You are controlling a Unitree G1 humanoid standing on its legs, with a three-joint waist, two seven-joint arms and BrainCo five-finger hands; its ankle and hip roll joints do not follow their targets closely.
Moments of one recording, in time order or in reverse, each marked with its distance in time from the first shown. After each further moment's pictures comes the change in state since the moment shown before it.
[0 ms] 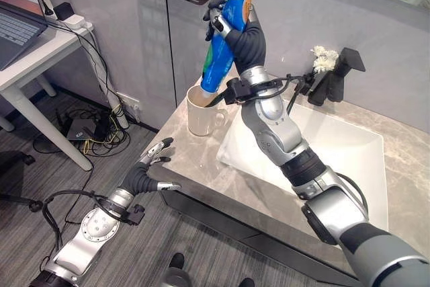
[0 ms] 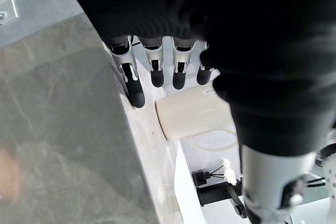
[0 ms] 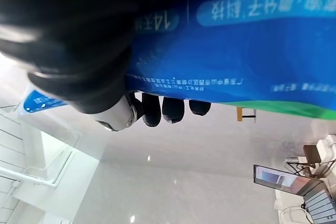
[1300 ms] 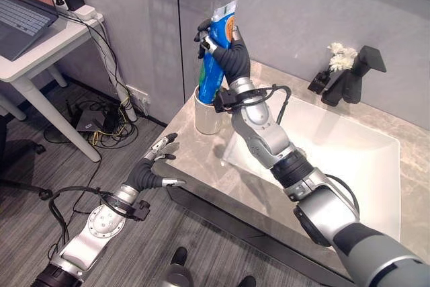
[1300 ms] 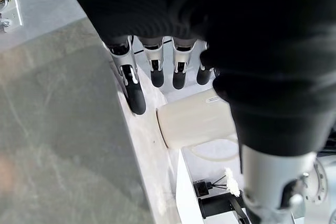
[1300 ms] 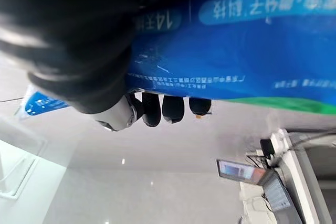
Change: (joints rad) left arm -0.047 -0.008 -0.040 0.003 0.003 -0.009 0.041; right arm 0.003 0.069 0.046 0.108 -0.051 0.021 -0.022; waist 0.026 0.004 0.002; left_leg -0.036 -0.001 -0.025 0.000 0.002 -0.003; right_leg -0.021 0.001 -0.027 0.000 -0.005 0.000
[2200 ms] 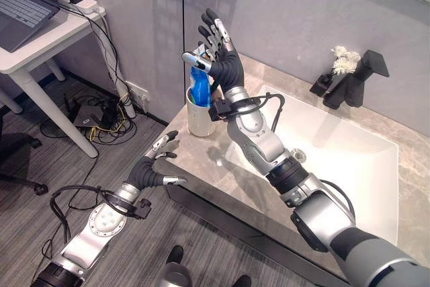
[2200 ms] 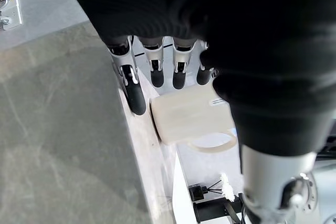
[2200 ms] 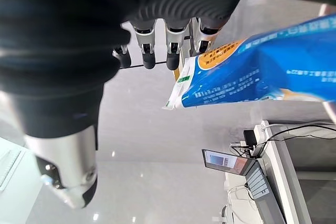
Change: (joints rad) left arm -0.010 -0.002 -0.006 -0.010 0.000 0.002 0.009; right arm 0.039 0.023 0.000 -0.003 -0.026 0.000 -0.003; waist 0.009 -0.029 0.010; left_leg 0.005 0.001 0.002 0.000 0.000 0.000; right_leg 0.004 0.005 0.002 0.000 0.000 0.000
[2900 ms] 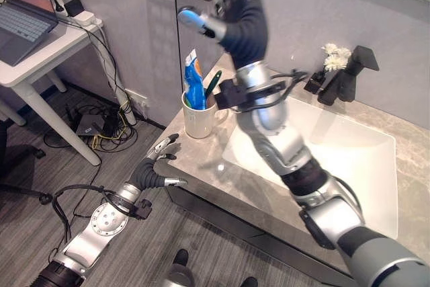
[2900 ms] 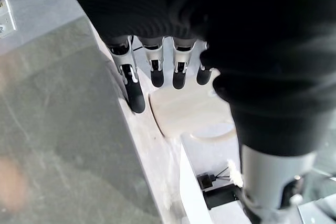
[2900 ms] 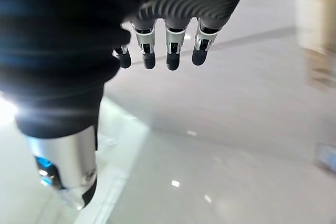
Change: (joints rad) left arm 0.010 0.000 -0.013 0.029 0.043 0.022 0.005; right arm 0.053 -0.184 -0.133 -0.573 -0.206 -0.035 -0.032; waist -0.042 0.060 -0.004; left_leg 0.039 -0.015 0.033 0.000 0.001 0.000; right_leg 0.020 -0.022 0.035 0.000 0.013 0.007
